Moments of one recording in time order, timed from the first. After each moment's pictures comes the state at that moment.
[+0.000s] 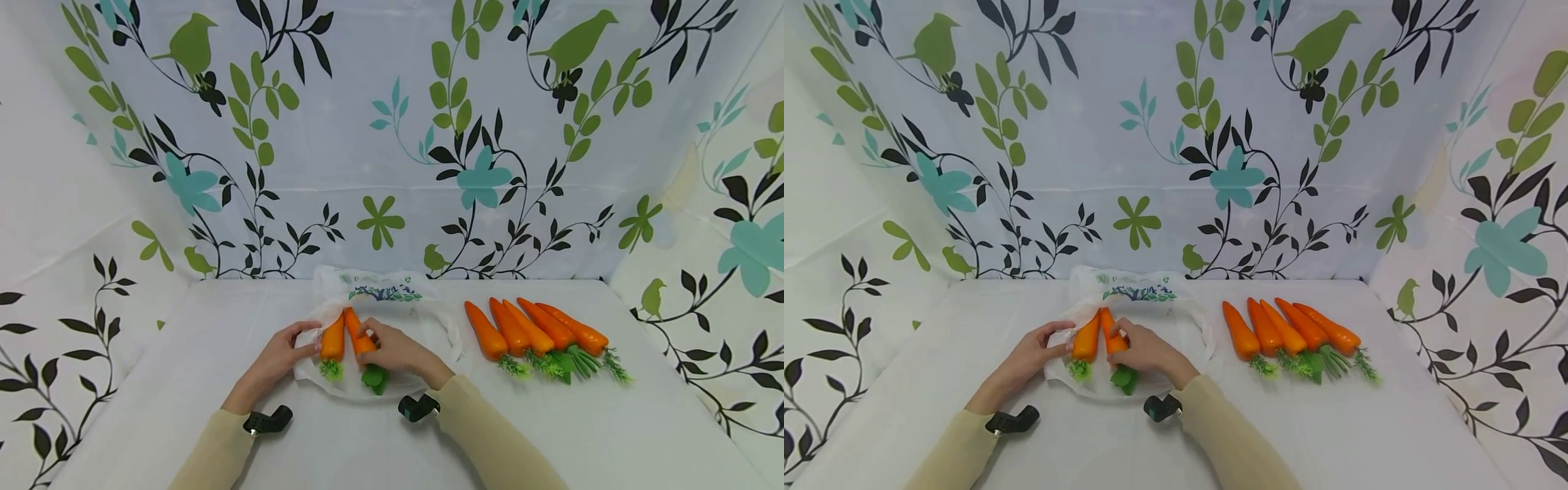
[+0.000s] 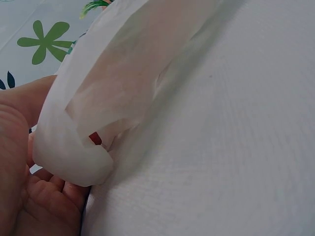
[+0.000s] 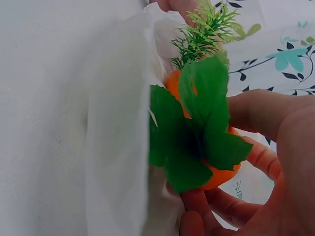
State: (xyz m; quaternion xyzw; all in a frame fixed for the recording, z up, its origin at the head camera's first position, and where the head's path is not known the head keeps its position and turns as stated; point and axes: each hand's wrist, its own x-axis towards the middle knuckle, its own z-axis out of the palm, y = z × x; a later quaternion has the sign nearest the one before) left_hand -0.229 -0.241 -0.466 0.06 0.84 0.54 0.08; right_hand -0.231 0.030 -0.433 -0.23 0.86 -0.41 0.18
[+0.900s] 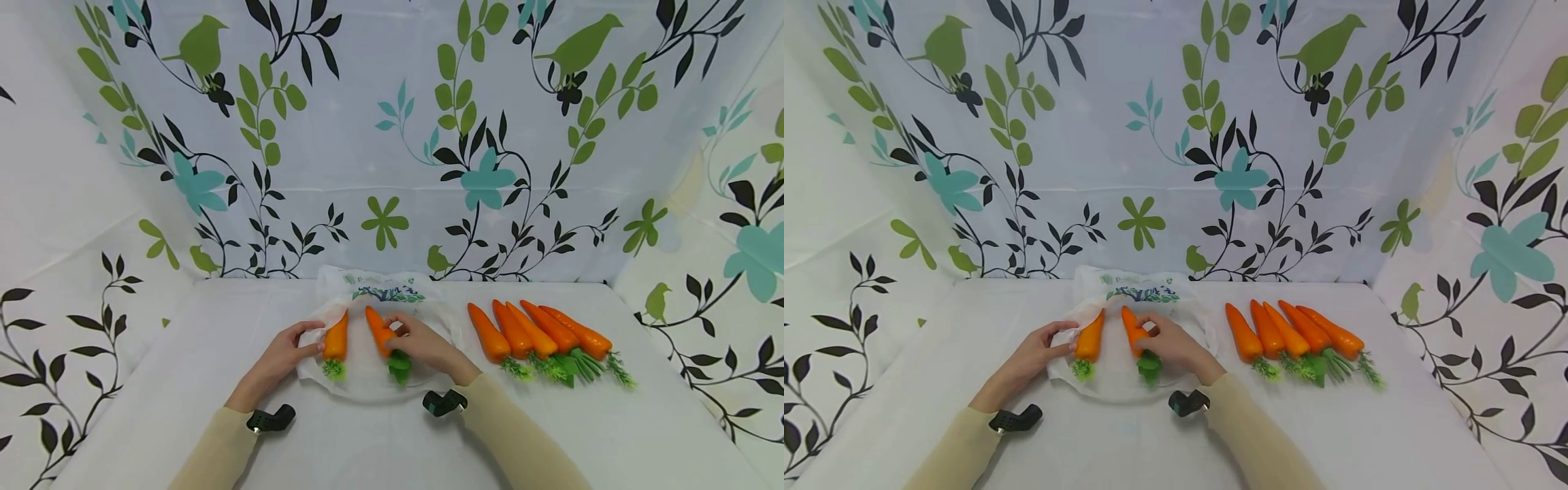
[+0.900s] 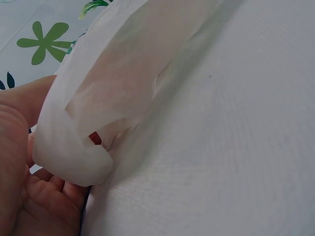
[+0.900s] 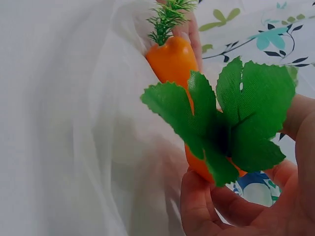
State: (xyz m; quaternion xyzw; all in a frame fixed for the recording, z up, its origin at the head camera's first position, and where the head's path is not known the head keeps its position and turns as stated) left_hand -0.224 -0.239 -0.463 0.07 0.83 0.54 0.07; right_hand -0.235 0.070 -0.431 -0.17 0.83 -0.50 0.16
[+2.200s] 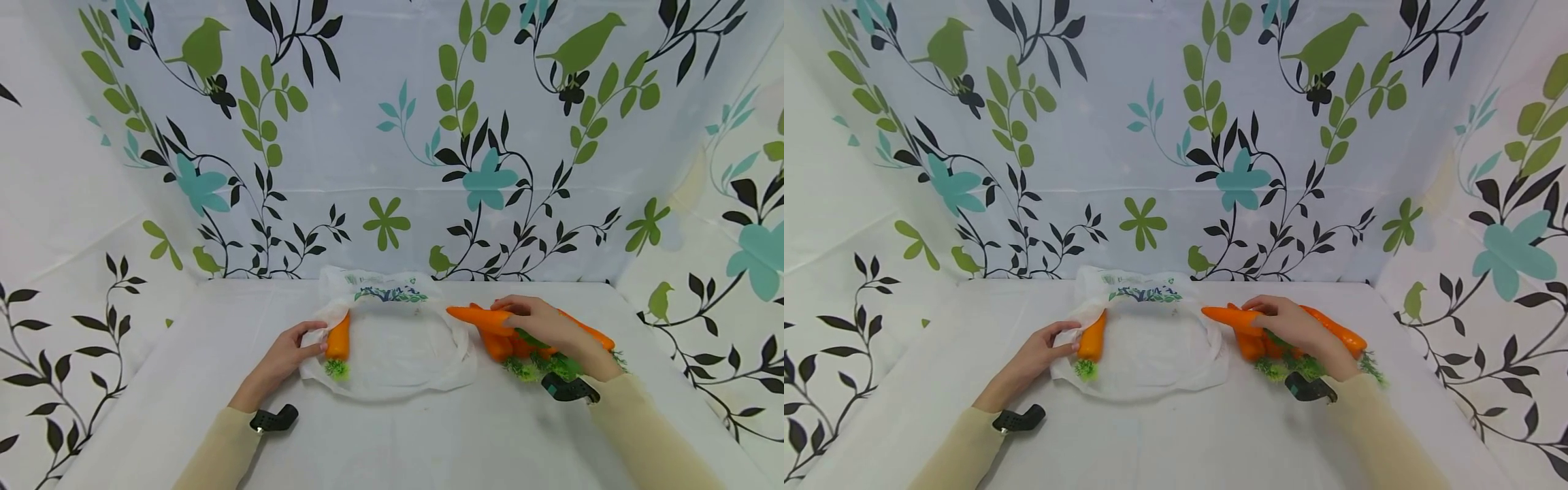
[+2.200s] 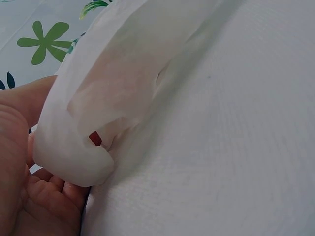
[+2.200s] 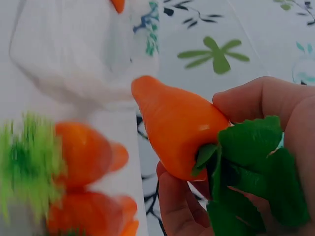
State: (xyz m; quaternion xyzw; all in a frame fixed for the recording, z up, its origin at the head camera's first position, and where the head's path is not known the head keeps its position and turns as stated) left_hand -0.227 -0.238 -0.463 0.05 0.82 0.56 0.08; right_hand -0.219 0.255 -0.369 -0.13 0.89 -0.42 0.13
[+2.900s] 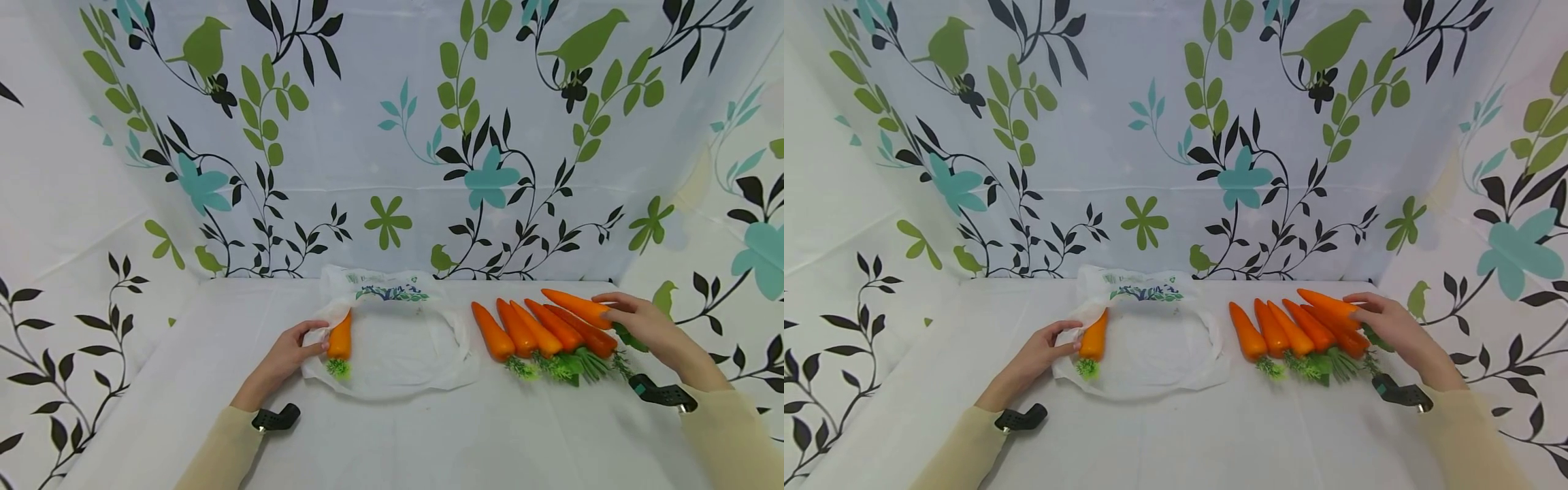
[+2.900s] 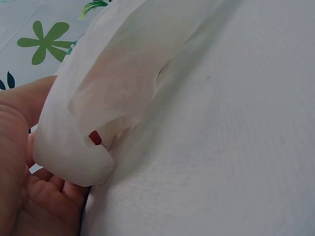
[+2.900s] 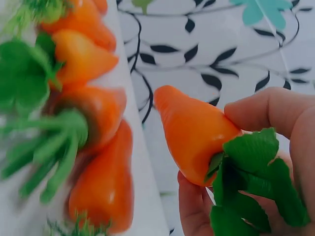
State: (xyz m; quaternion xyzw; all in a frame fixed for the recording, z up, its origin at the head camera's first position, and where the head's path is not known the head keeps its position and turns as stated) left_hand -0.226 -0.239 -0.464 0.06 0.83 0.55 0.07; right_hand -0.202 0.395 -0.373 -0.04 0.92 -0.39 0.06
